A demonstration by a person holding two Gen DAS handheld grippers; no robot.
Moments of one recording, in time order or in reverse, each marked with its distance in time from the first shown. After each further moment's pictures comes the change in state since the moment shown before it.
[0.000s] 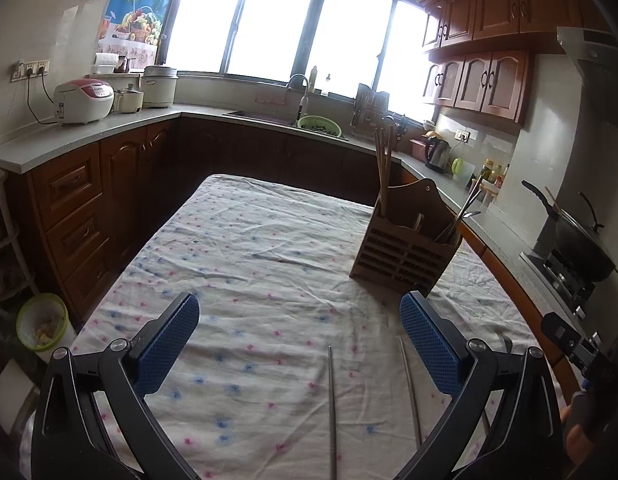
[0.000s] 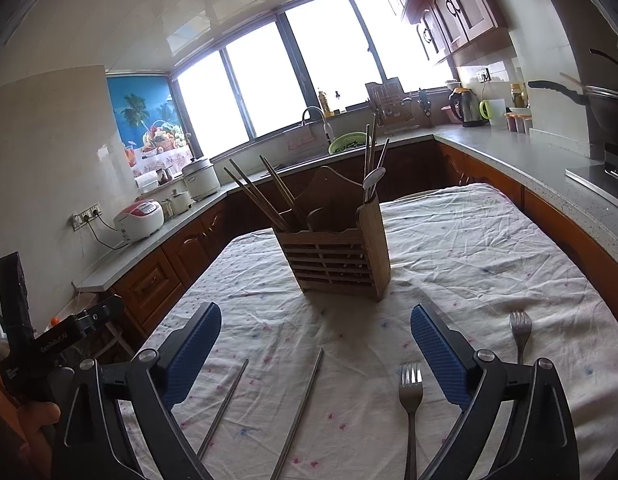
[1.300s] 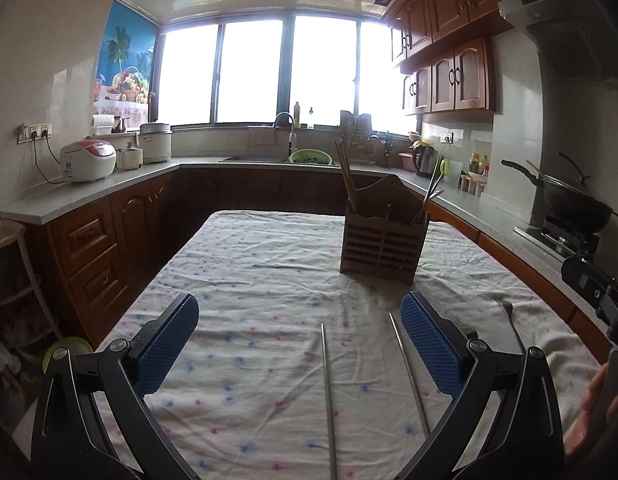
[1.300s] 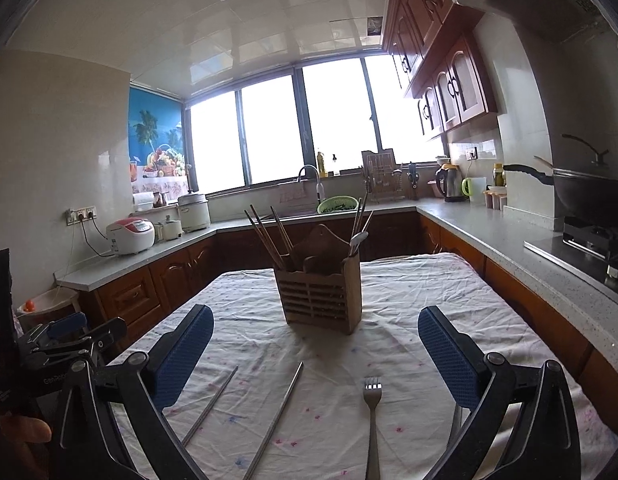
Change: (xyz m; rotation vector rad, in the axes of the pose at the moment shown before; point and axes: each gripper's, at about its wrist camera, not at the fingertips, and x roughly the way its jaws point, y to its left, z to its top) left arm -0.063 -0.040 -0.058 0.167 -0.145 0.049; right arm -0.079 0.025 -0.038 -0.143 -0.222 -0.103
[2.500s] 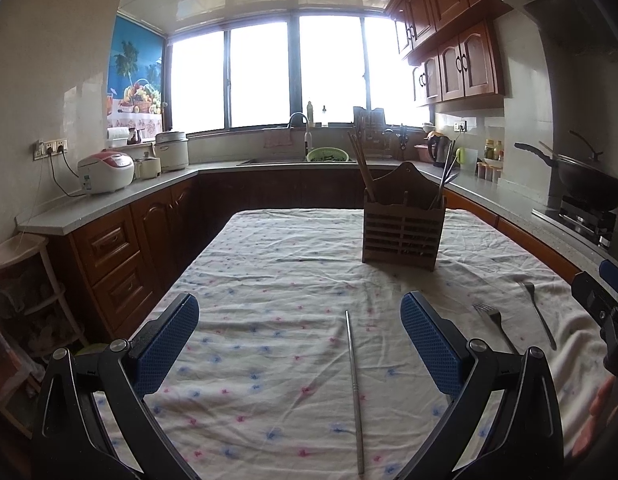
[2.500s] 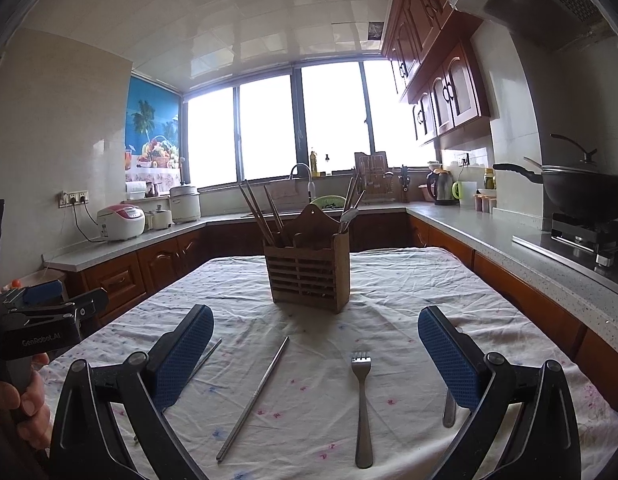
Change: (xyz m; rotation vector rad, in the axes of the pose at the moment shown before) left arm -0.012 -0.001 -0.013 0.055 -0.016 0.084; right arm -0.012 0.003 -0.030 -0.064 -0.032 -0.036
